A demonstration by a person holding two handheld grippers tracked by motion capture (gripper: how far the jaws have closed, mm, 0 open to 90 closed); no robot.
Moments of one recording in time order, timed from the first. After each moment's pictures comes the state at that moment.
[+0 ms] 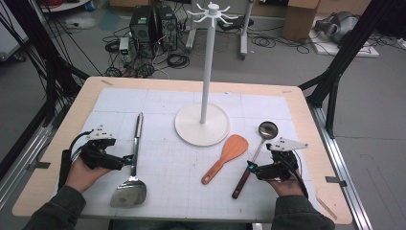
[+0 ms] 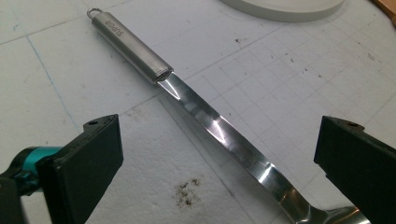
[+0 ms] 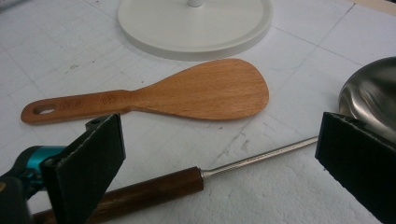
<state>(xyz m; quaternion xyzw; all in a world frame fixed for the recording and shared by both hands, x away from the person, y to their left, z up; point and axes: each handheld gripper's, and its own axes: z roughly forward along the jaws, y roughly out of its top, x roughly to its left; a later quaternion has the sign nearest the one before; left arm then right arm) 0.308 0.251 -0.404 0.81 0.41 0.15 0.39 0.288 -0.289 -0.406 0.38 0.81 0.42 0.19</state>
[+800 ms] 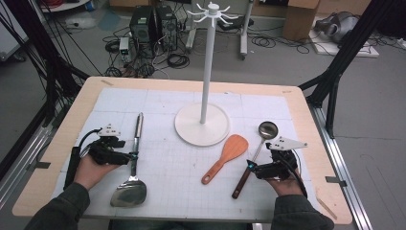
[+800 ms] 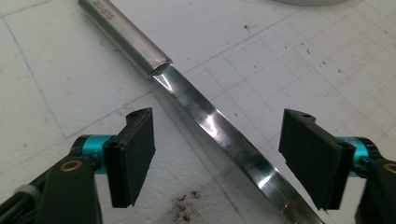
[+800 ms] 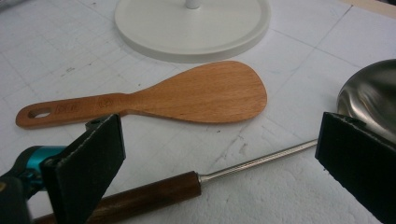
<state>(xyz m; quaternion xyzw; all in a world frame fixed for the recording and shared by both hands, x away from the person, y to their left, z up) 0.323 0.237 -0.414 0.82 0.42 0.13 0.36 0.291 -0.289 -0.406 0.38 0.80 0.42 0.19</state>
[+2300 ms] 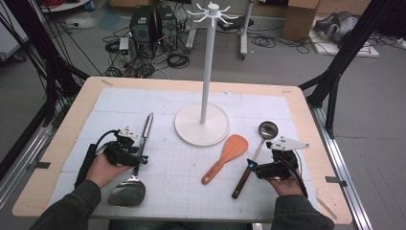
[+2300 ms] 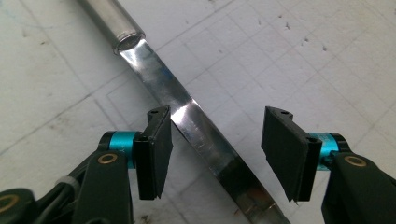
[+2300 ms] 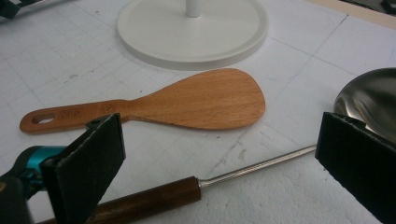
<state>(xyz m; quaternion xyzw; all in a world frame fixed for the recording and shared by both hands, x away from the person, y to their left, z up) 0.330 0.198 -0.420 0.86 0.39 0.10 0.30 0.289 -0.290 -0.404 0.37 0.80 0.43 0.20</state>
